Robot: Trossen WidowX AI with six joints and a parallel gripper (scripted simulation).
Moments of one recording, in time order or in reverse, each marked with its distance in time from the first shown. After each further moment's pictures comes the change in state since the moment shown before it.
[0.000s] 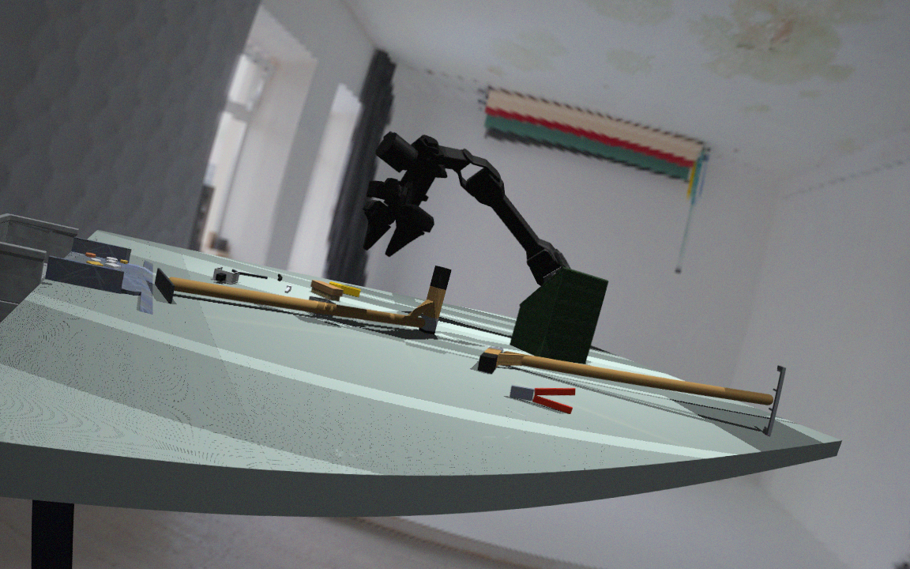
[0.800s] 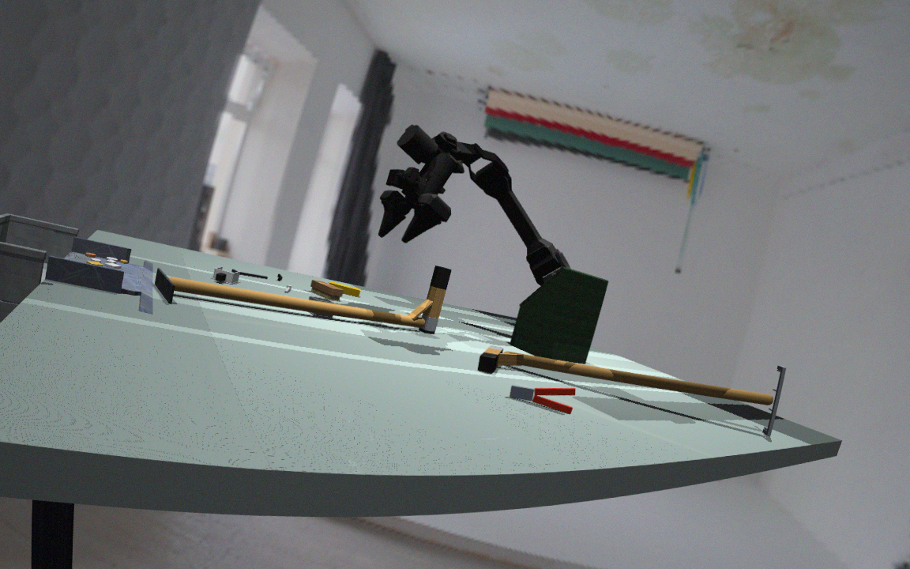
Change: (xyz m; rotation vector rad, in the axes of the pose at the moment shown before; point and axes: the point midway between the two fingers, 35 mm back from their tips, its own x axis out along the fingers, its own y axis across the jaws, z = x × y) arm -0.040 -0.012 -0.025 -0.020 -0.075 0.009
